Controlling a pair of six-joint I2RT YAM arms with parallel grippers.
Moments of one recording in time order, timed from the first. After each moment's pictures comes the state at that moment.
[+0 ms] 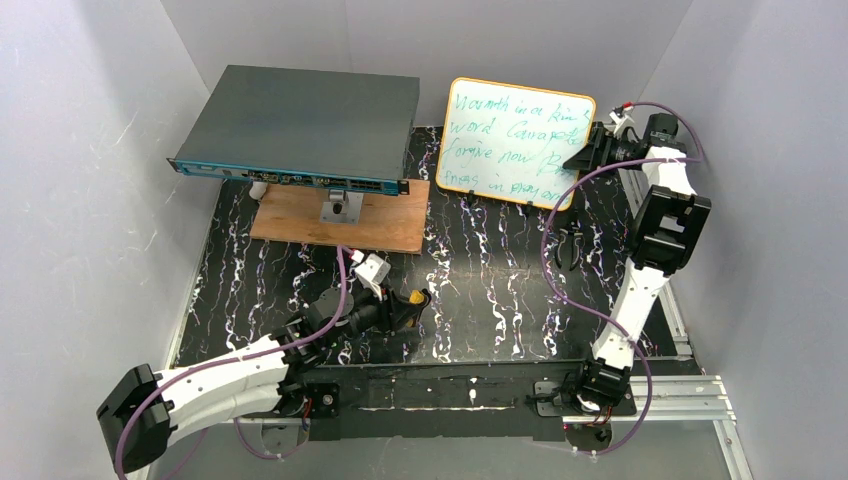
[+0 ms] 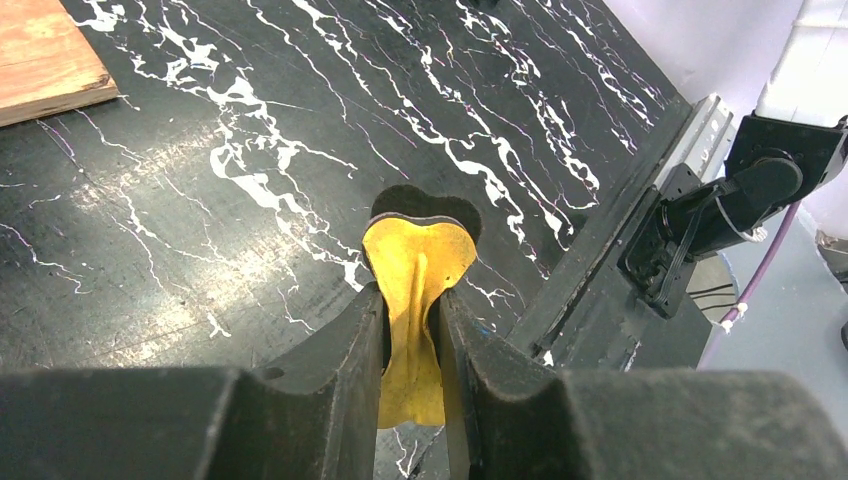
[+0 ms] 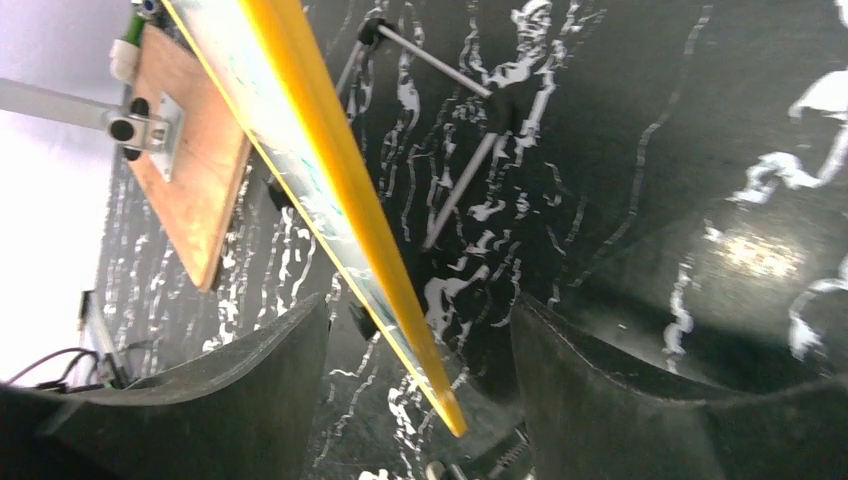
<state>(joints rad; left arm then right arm) -0.96 0.78 0.26 0.27 -0.01 -0.46 -0.31 2.33 2.00 -0.63 -1.02 -0.08</state>
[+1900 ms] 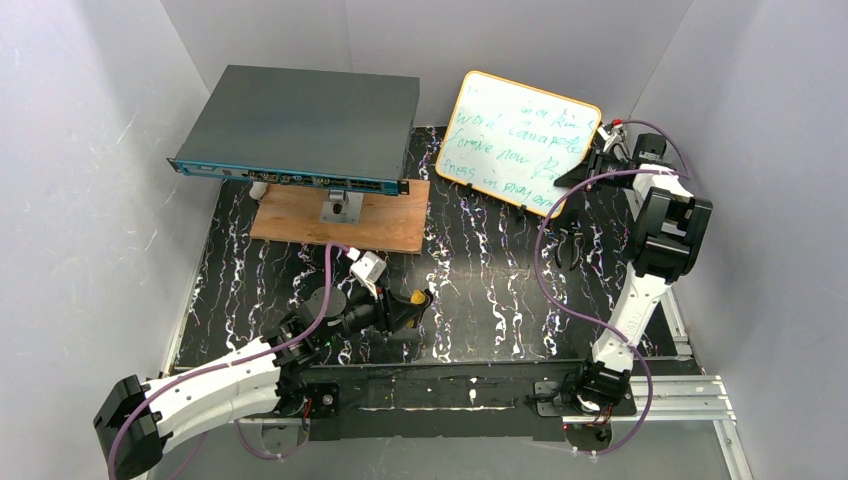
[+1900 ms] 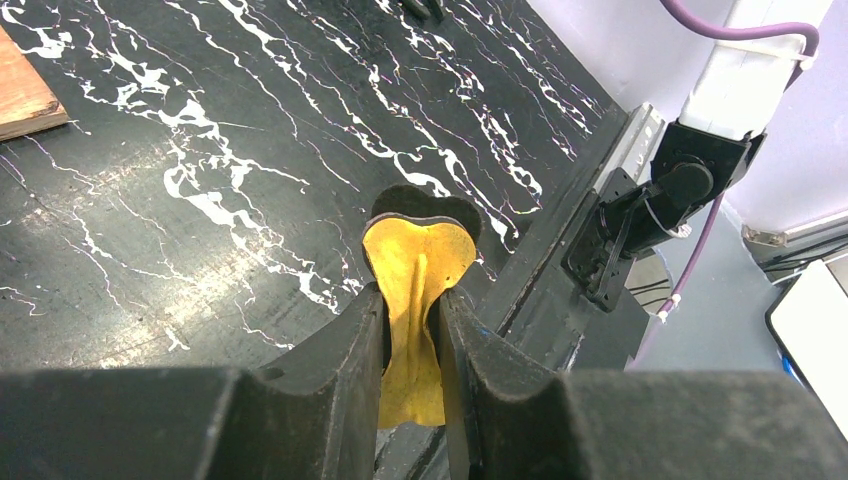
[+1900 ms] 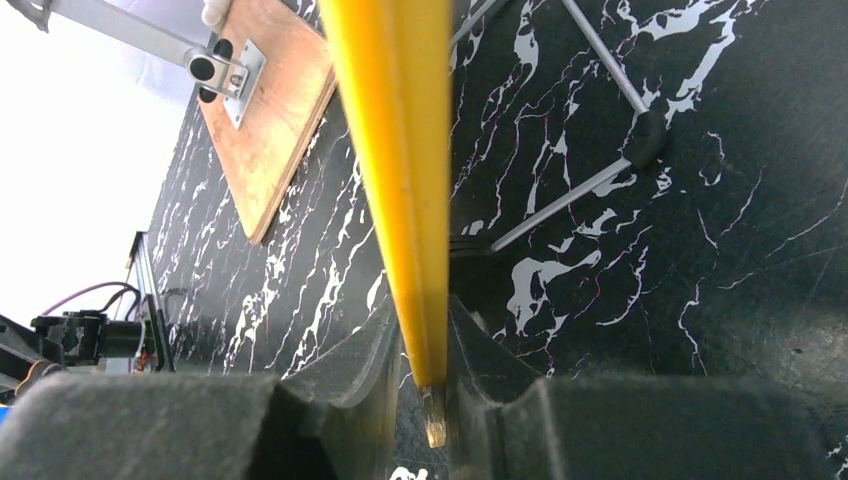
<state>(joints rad) -0.95 0.71 0.29 0.21 0.07 -0.49 -0.28 2.21 1.67 -0.42 -1.21 -0.10</state>
